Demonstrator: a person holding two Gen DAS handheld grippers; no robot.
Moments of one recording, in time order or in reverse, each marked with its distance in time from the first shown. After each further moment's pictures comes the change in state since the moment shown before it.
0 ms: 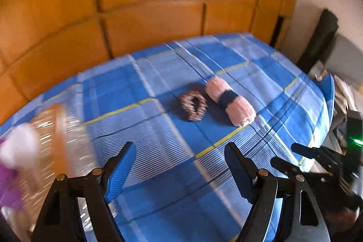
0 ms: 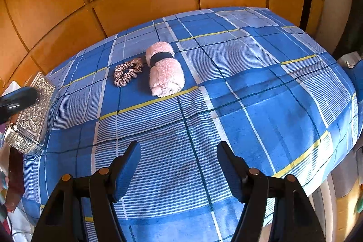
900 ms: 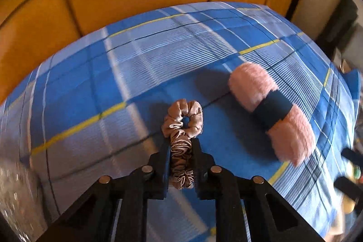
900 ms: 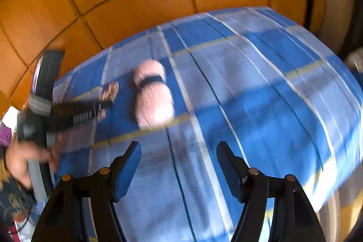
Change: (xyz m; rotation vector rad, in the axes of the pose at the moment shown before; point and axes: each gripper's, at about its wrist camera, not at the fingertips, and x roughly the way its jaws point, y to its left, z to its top) left arm 0.129 0.013 0.033 -0.029 0.142 0.011; right arm 0.019 -0.023 0.047 0.012 -0.011 0.077
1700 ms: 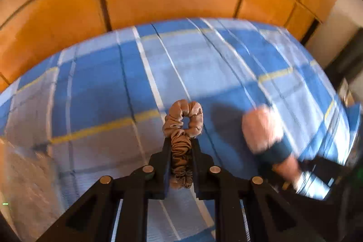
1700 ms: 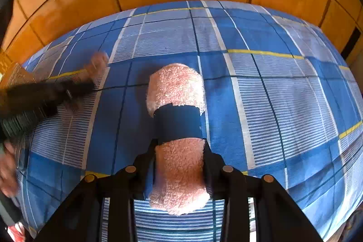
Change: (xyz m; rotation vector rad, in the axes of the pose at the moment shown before) left arm -0.028 0.033 0.027 -0.166 -0.007 0.027; right arm 0.095 0.054 0.046 -0.224 0.182 -0.030
